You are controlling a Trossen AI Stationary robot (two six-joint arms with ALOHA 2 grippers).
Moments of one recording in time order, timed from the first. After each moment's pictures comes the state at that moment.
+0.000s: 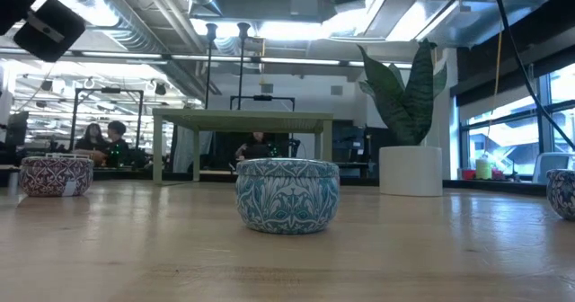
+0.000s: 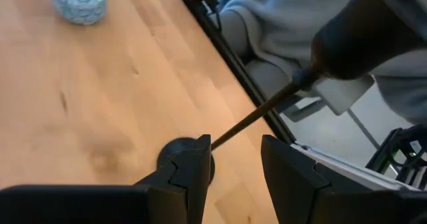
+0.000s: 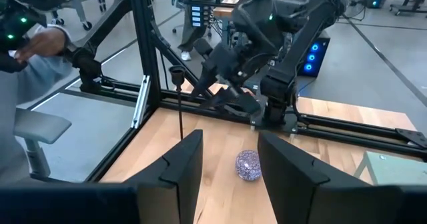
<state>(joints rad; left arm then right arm) -0.46 0.61 0.48 -0.51 0.38 -0.23 0.07 1.45 1.29 -0.09 -0.21 -0.06</state>
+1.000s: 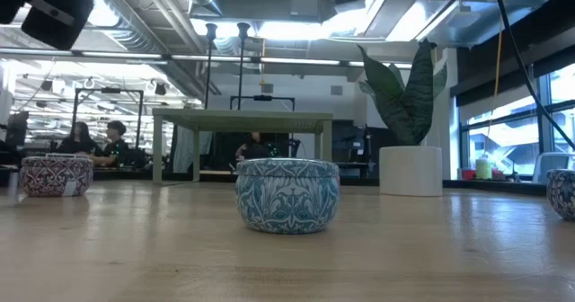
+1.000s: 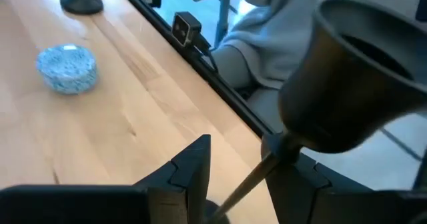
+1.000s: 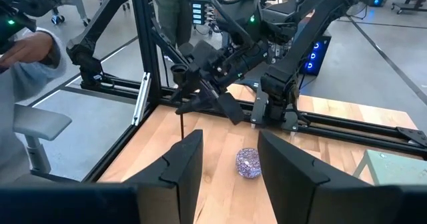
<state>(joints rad) -0.58 0.75 0.42 -0.15 0.25 -0.18 0.07 1.45 1.29 -0.10 -0.21 -0.07</state>
